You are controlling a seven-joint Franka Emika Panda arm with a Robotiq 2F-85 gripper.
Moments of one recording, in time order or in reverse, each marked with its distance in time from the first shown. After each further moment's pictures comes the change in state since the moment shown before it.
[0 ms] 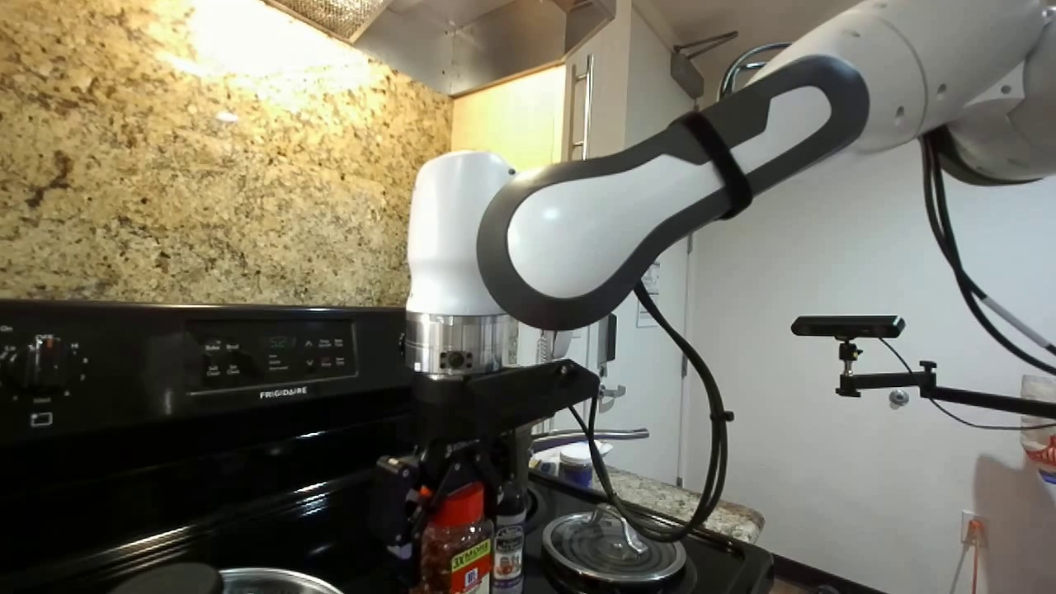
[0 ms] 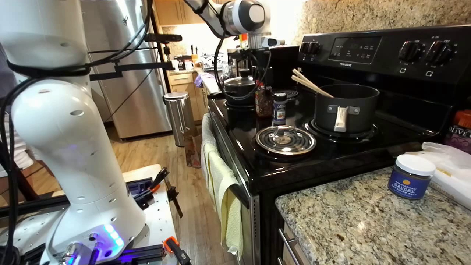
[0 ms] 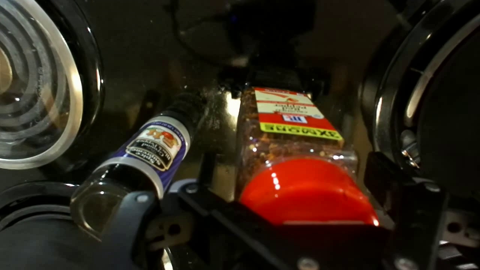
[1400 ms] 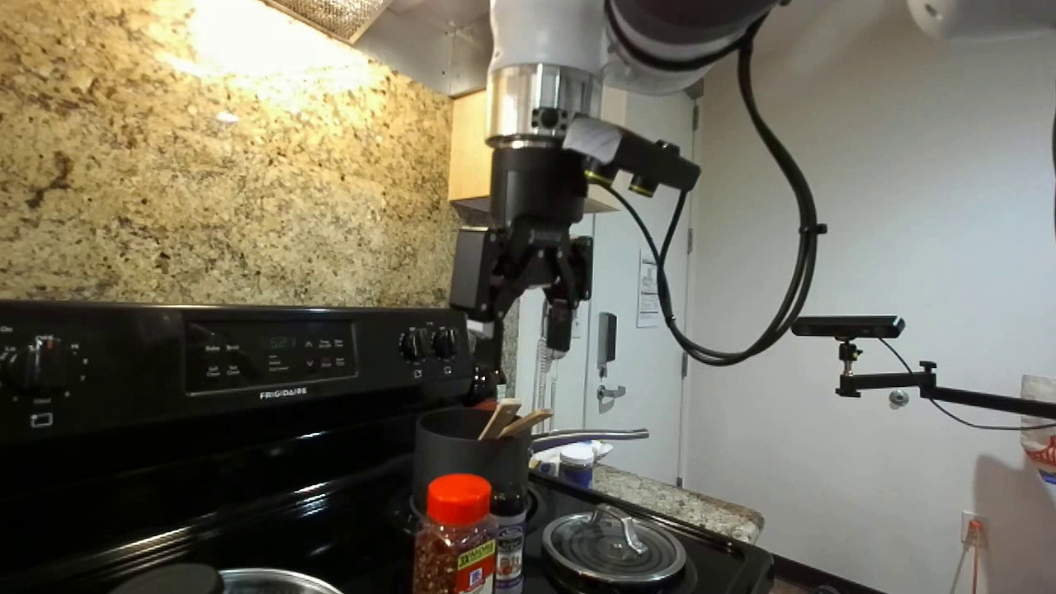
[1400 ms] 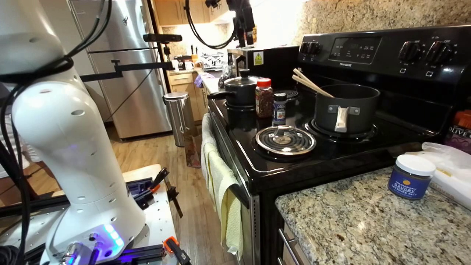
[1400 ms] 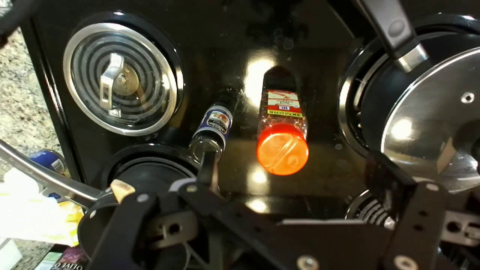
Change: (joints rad) arm 0.010 -0.314 0.053 0.066 -0.031 -0.340 0.061
